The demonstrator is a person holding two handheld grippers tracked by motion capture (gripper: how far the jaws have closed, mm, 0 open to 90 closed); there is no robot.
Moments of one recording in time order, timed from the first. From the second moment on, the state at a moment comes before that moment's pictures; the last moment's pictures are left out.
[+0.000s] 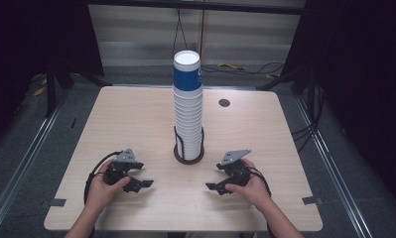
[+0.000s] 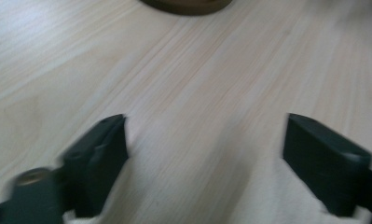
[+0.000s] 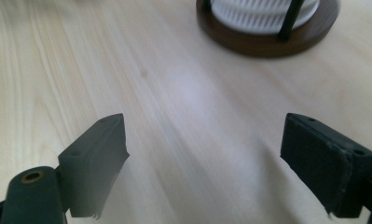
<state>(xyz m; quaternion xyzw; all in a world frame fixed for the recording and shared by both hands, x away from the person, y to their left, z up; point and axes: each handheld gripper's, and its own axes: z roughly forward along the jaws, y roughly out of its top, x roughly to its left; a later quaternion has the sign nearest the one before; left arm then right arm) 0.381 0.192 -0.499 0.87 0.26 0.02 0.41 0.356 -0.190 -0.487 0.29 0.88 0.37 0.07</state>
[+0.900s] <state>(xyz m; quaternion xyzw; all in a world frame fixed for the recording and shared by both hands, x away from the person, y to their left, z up) 0.414 0.153 -0.344 0.88 0.19 0.02 0.43 0.389 -0.176 -0.385 0.27 0.85 0.43 0.11</state>
